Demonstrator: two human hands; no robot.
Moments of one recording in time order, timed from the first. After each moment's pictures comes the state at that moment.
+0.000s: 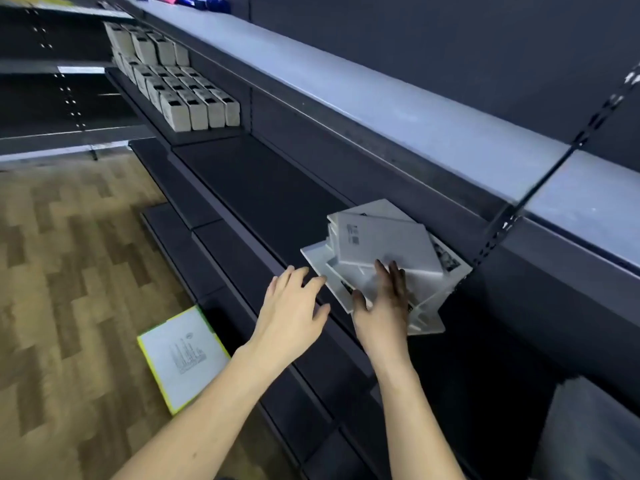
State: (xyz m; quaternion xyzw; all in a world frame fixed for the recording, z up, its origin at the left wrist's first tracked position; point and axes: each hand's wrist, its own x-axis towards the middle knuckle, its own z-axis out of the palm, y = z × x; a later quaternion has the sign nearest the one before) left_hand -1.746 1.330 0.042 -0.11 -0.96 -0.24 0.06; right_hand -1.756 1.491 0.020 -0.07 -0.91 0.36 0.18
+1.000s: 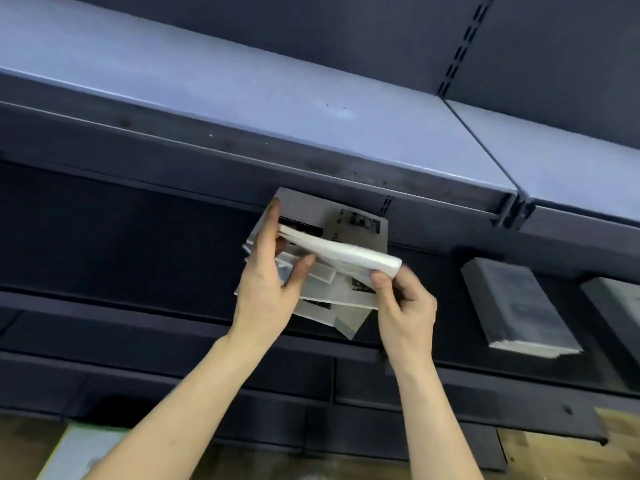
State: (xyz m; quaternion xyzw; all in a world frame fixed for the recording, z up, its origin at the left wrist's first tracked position) left_hand -1.894 1.310 0.070 -0.38 -0.69 -0.62 0.04; right_hand -1.752 1.427 0.082 -0.24 -0.75 0.43 0.44
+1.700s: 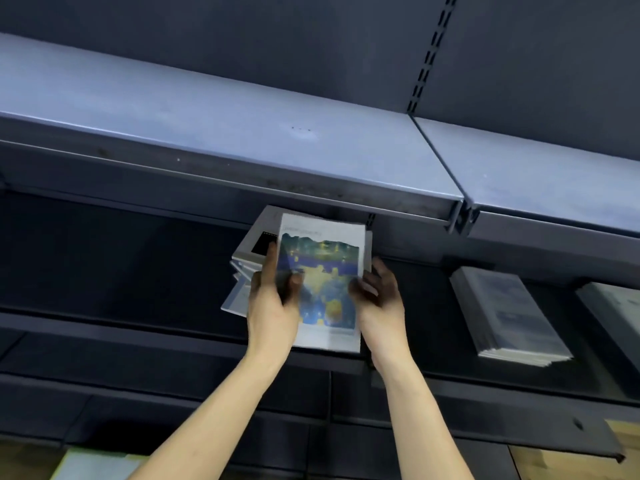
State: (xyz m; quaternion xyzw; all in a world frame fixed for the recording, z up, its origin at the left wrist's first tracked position) left_hand -1.863 1.346 0.049 -0.25 -0.76 -0.61 -0.05; right_hand -1.755 1.451 0.073 -0.31 -0.65 0.58 0.37
